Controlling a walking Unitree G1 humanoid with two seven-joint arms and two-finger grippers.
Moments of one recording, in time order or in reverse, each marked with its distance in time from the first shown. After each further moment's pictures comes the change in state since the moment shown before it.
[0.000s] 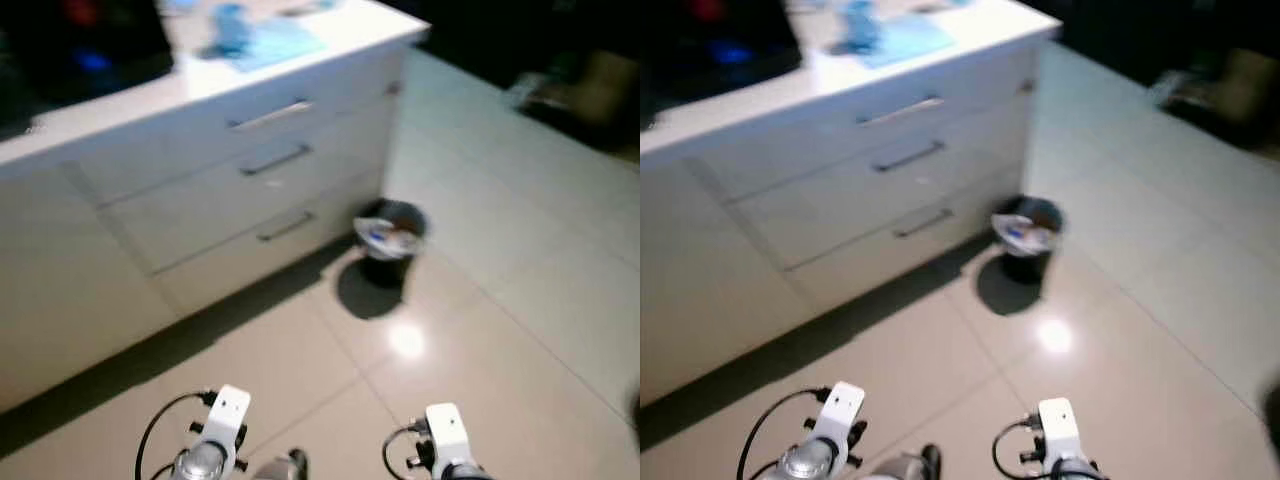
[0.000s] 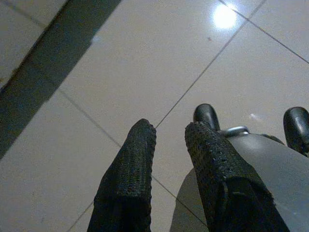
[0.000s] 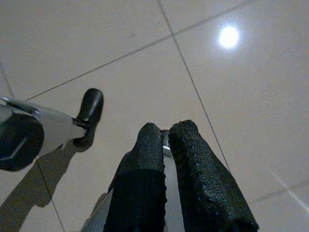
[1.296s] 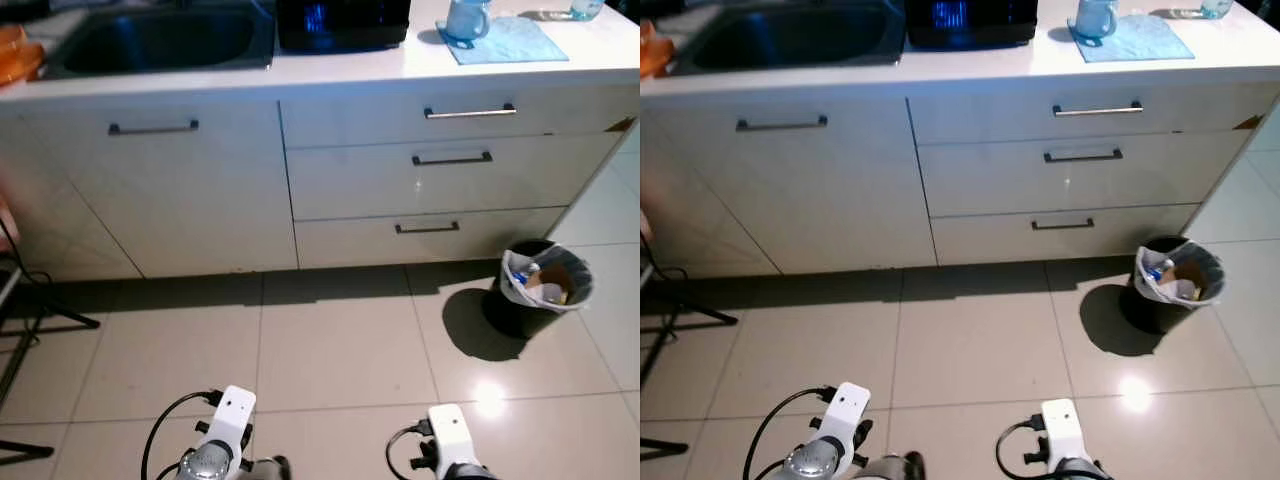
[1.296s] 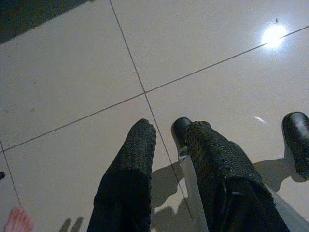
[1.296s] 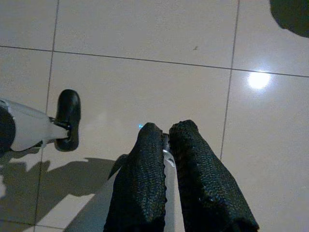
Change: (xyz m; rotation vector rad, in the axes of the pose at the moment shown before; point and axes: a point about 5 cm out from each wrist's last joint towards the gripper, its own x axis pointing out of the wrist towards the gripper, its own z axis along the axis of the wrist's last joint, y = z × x) left arm 0.001 -0.005 0.002 -0.008 -0.007 -0.007; right arm -0.001 -0.004 0.000 -0.005 0.002 -0.008
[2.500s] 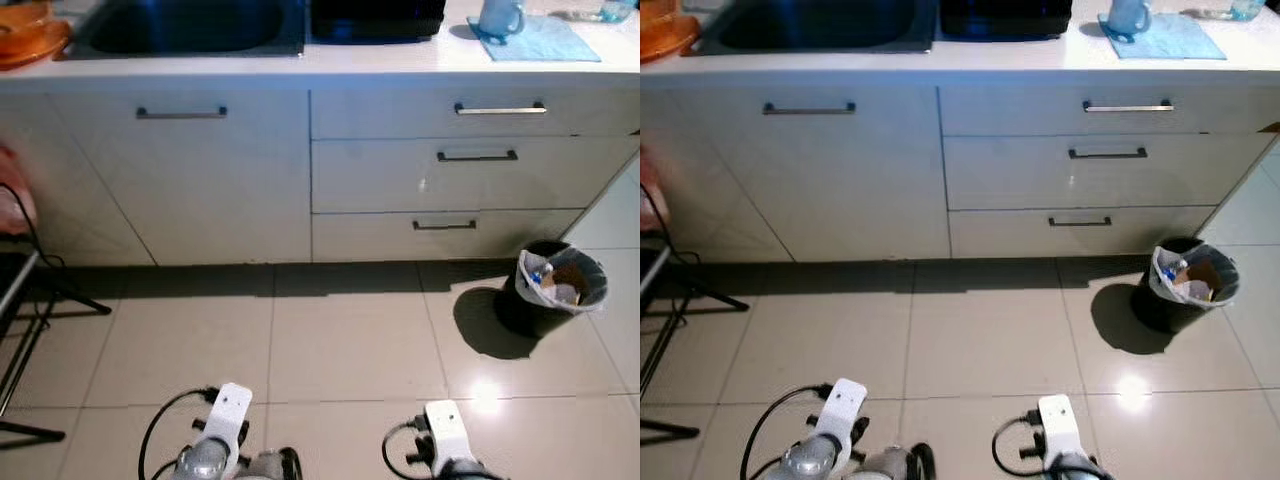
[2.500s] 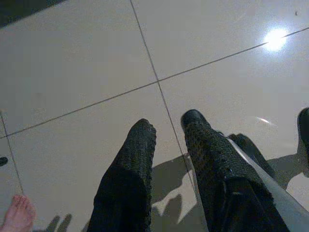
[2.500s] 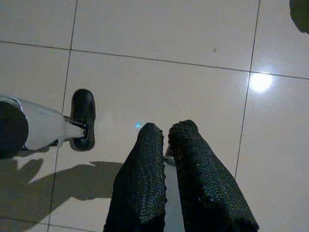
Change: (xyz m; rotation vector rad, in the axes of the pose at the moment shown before) left arm 0.001 0.001 0.003 -0.016 0.002 0.005; right arm 0.001 0.000 0.002 0.013 -0.008 0.000
